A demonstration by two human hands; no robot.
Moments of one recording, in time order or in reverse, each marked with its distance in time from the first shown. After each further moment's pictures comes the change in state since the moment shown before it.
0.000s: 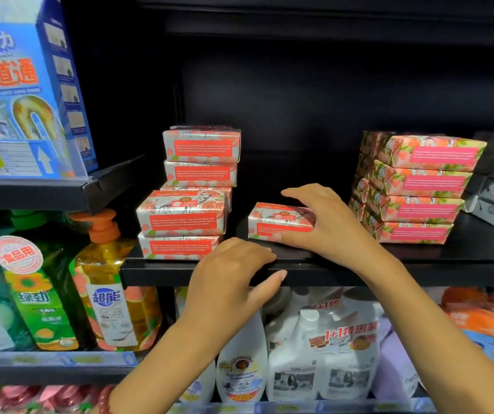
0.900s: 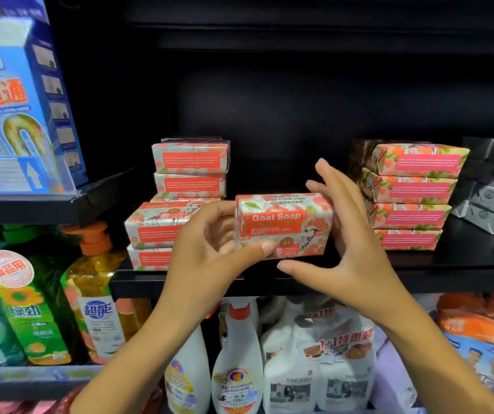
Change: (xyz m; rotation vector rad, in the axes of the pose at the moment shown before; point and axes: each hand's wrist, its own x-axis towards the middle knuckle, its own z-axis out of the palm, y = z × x) left_hand 0.034 0.030 -0.043 -0.934 0.073 -0.400; right_hand -0.052 -0.024 -0.017 0.457 0.250 -0.222
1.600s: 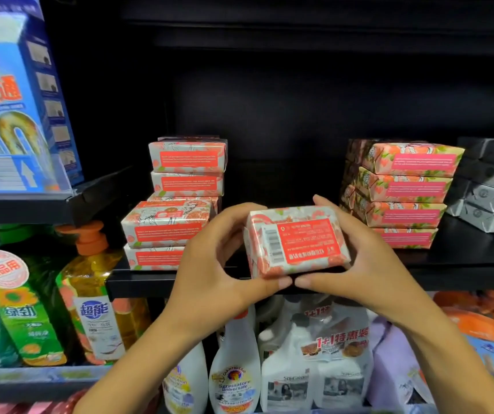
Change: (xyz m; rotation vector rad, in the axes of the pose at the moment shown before) left_hand -0.007 -0.010 0.000 0.151 -0.143 0.206; right_hand -0.012 0.005 -0.016 0.109 -0.124 0.329
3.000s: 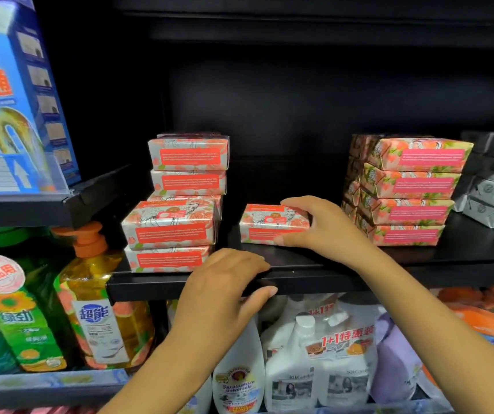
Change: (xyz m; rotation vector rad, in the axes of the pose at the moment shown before) left_hand -0.020 -0.047 0.002 0.784 -0.059 0.137; right_hand 0.070 0.024 0.014 -0.443 -0.019 0.030
